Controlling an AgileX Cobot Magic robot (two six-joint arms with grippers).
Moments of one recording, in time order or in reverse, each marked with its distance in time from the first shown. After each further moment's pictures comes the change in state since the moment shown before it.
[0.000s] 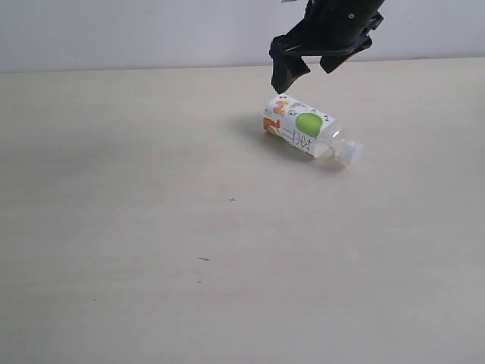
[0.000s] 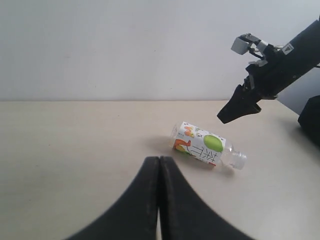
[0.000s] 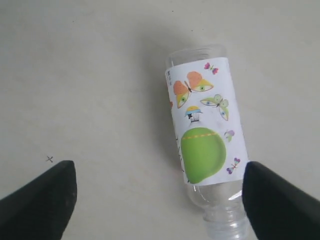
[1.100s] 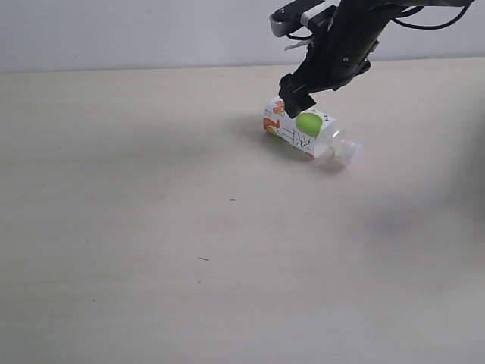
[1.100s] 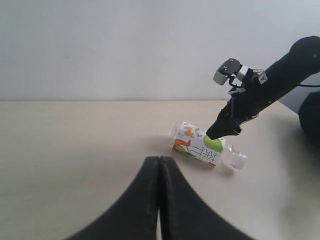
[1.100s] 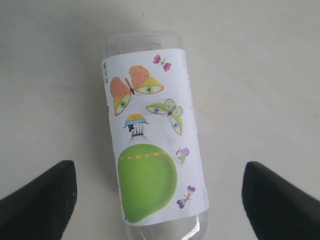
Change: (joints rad) left arm 0.000 0.000 0.000 0.000 0.000 0.000; right arm -0.004 0.101 0.077 -0.157 -0.212 -0.003
